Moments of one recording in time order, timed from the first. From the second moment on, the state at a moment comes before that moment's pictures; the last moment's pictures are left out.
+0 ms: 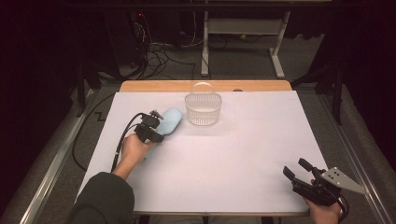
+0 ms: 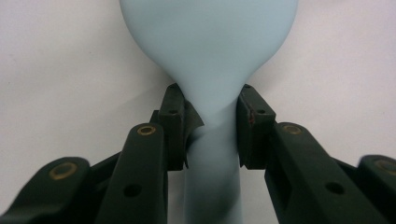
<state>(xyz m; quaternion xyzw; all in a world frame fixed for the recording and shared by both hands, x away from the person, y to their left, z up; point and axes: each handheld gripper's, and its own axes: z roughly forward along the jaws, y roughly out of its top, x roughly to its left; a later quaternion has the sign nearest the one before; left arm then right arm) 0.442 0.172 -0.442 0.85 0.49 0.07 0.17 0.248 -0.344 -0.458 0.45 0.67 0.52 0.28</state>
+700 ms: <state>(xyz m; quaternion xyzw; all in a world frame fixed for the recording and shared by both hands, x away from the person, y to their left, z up) 0.436 0.170 -0.438 0.86 0.47 0.07 0.18 0.248 -0.344 -0.458 0.44 0.67 0.52 0.28</state>
